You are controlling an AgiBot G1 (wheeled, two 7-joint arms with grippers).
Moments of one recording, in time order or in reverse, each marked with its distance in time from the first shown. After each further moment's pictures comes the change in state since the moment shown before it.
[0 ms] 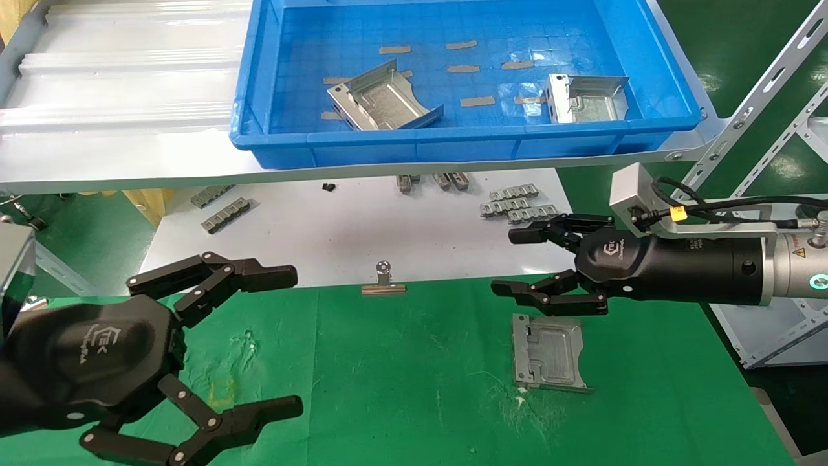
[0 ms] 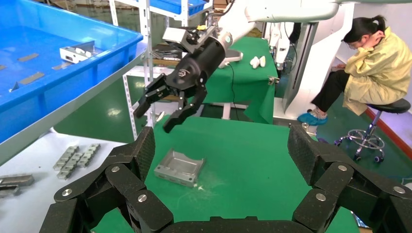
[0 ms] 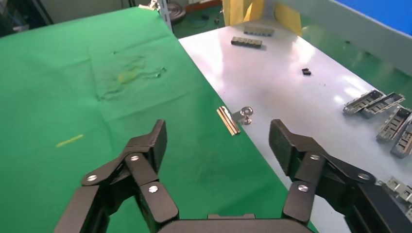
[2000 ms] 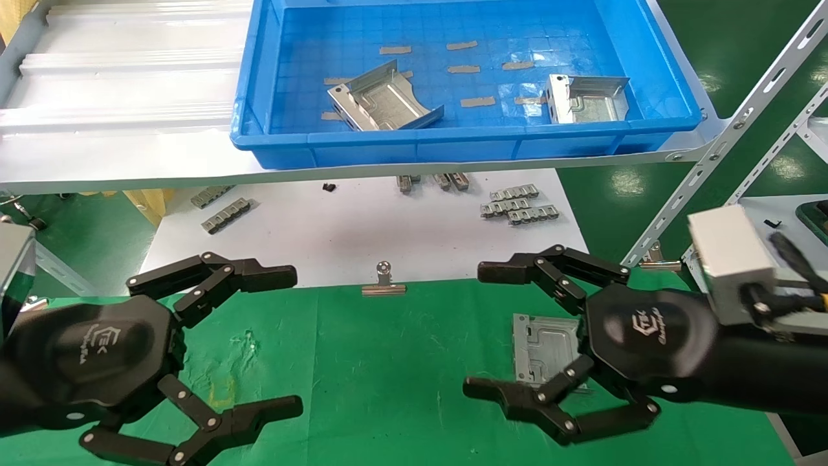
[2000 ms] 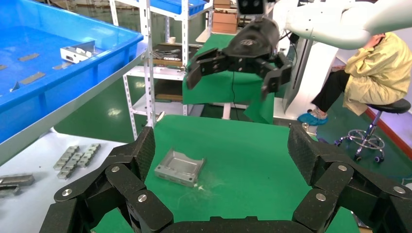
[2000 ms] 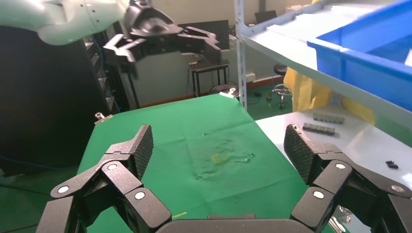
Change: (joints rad) left arm 0.000 0.000 0.000 0.000 0.000 0.000 0.000; right arm -0.570 0.269 0.798 0.958 -0.065 0.088 0.408
